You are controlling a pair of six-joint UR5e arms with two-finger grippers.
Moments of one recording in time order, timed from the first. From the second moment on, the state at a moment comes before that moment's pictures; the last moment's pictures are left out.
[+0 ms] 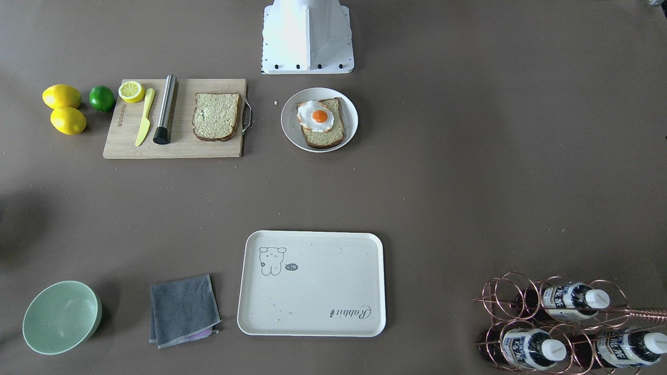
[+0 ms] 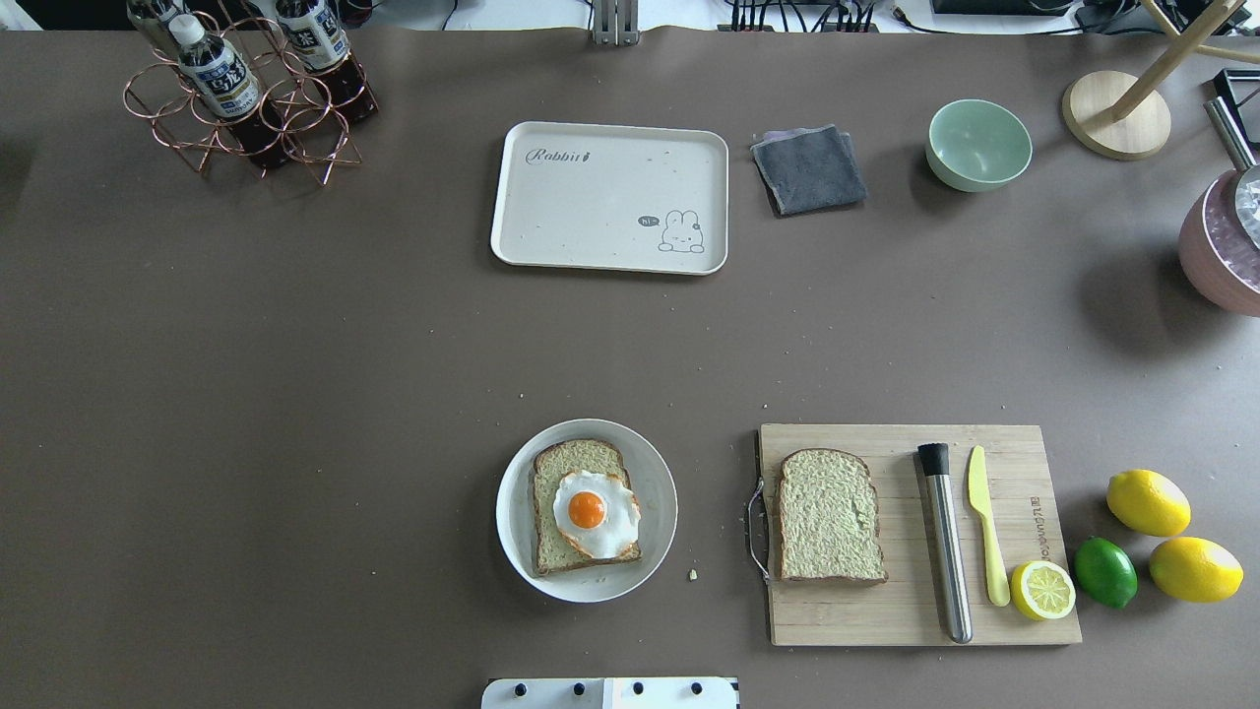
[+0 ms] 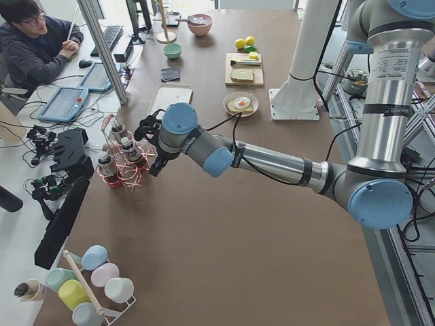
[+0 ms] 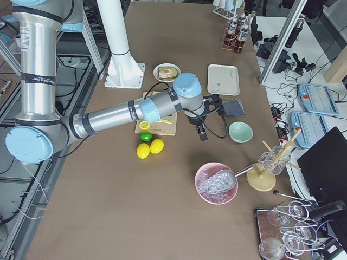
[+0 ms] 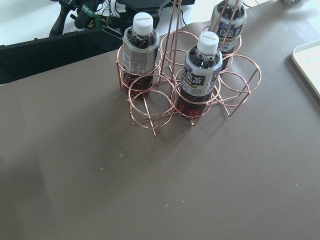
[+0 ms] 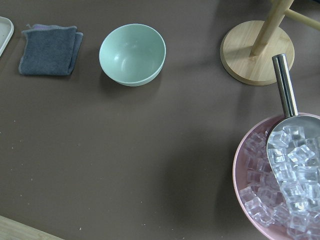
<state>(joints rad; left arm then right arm) -1.46 -1.63 -1.77 -2.05 -2.45 -0.28 1.48 -1.65 1.97 -1.38 2.43 0.21</state>
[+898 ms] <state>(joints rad) -0.94 -1.73 -1.96 -2.06 -2.09 -1.02 0.98 -1.69 2.12 -1.14 2.15 1.06</state>
